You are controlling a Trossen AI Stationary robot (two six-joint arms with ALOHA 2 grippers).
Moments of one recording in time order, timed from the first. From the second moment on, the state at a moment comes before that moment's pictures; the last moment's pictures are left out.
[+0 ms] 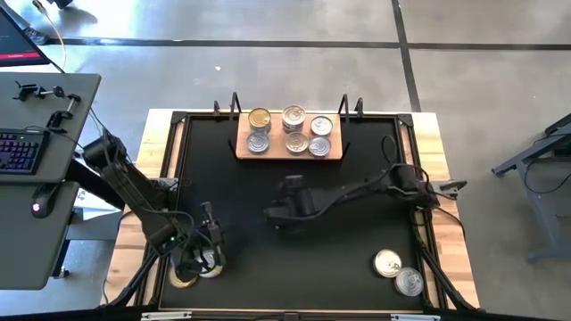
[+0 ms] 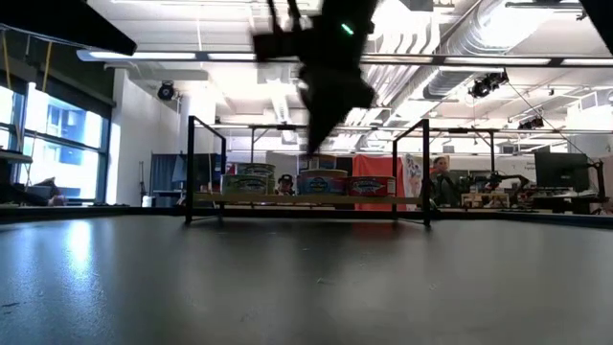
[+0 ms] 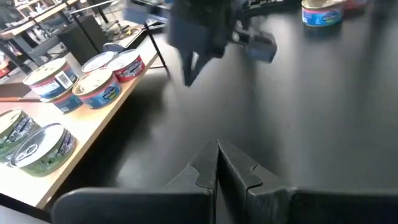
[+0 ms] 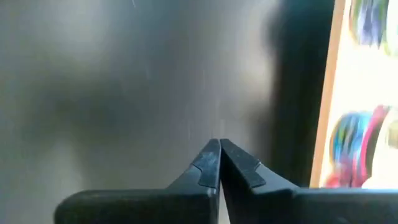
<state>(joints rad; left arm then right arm) -0.89 1.39 0.78 -0.41 -1.12 -0.66 0.24 2.17 1.83 -1.07 0.52 0.06</state>
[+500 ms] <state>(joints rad) -0.67 1.47 0.83 -0.36 -0.73 -0.52 0.41 1.79 0.79 -0.05 0.59 0.67</state>
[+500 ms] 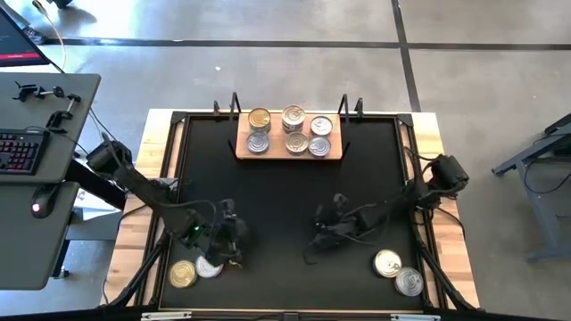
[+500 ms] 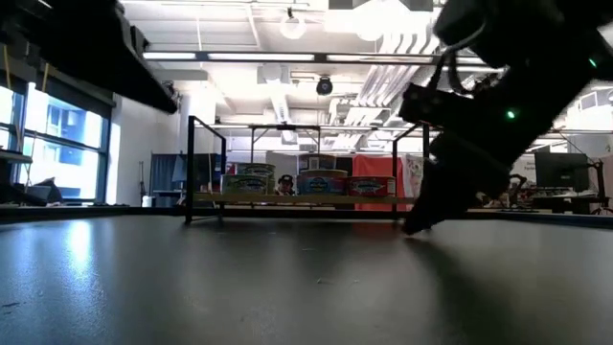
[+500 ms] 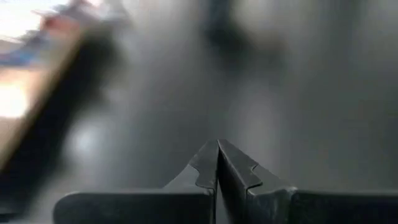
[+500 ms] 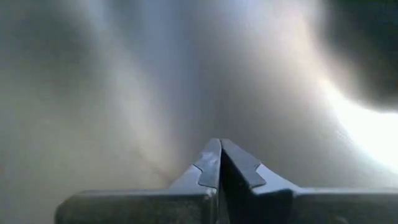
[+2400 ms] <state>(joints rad) -0.48 1.73 0.81 -0.30 -0.60 0.10 0.37 1.81 0.56 0.59 0.77 0.61</state>
